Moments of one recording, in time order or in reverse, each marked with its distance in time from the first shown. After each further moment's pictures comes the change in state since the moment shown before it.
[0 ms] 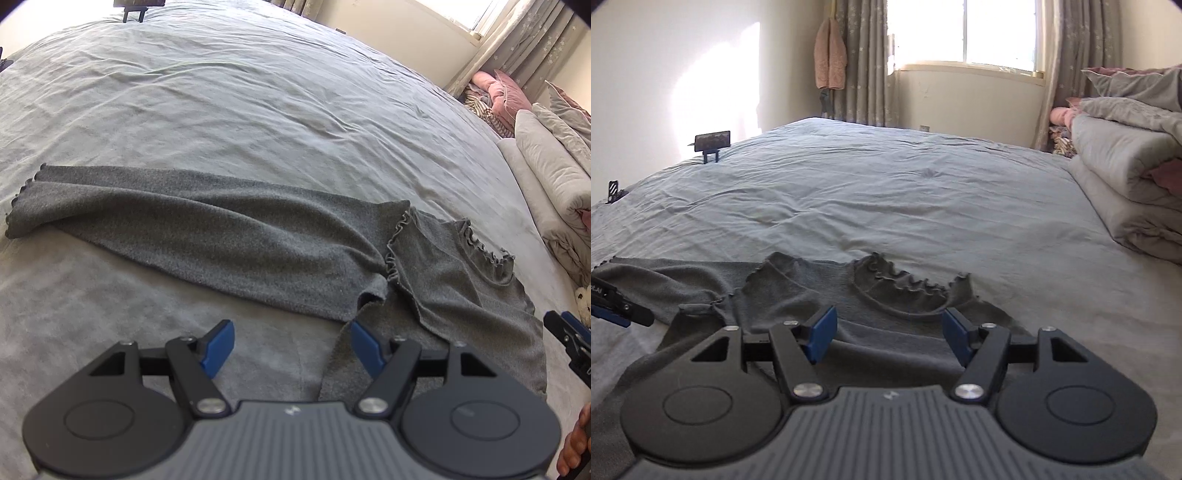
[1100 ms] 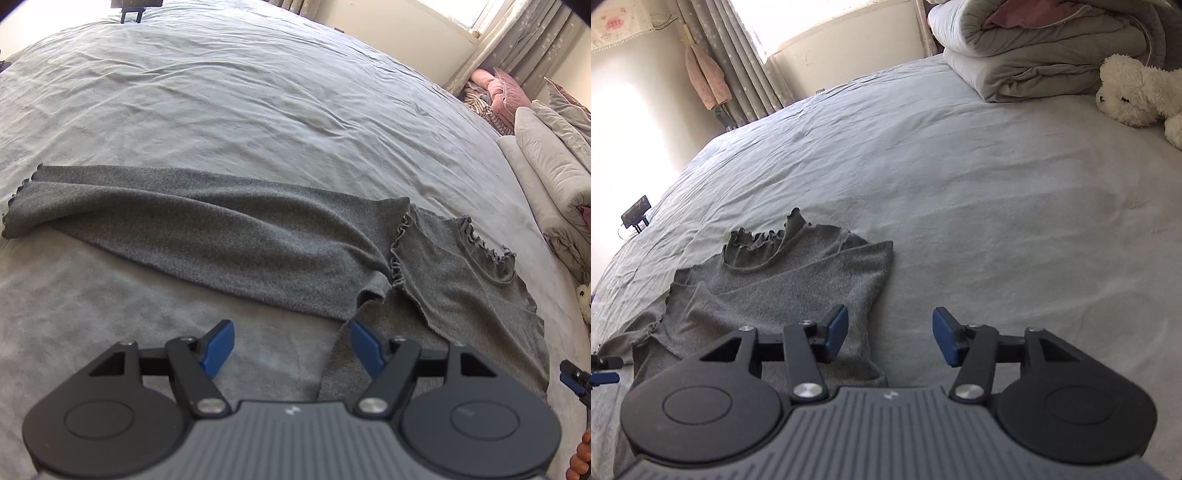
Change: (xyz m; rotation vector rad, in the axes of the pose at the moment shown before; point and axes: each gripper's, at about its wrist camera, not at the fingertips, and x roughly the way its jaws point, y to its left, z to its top) left arm 0.004 -0.004 -0.003 0.017 0.002 0.006; right arm -0.001 -0.125 -0.040 0.411 0.151 0.012
